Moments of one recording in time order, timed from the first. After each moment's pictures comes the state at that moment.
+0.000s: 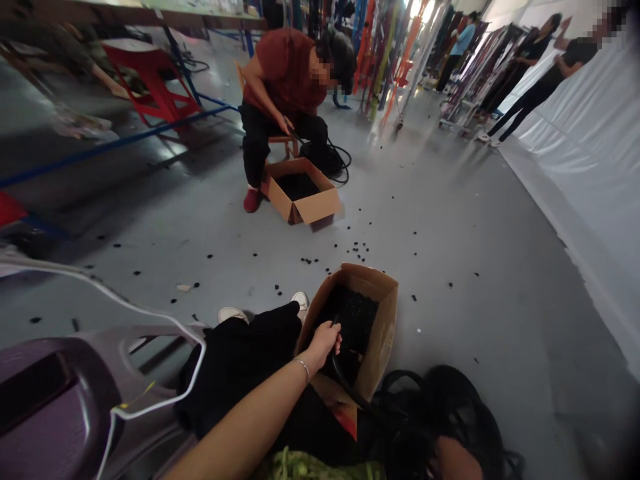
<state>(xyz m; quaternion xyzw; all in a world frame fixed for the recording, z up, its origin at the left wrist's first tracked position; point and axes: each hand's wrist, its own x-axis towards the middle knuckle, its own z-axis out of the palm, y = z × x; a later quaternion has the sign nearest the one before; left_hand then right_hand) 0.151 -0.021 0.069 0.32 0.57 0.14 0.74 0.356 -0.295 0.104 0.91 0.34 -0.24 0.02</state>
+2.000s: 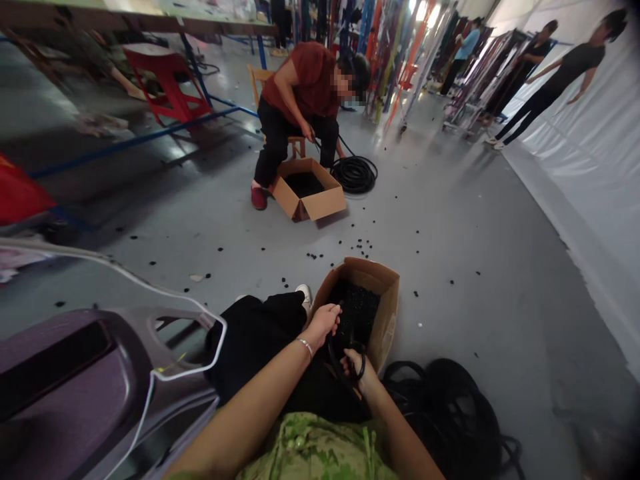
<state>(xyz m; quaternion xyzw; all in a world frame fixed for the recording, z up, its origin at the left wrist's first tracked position) 0.128 -0.015 0.088 0.37 0.55 0.17 0.72 0.222 -0.156 -0.027 0.68 0.08 -0.62 -0.40</state>
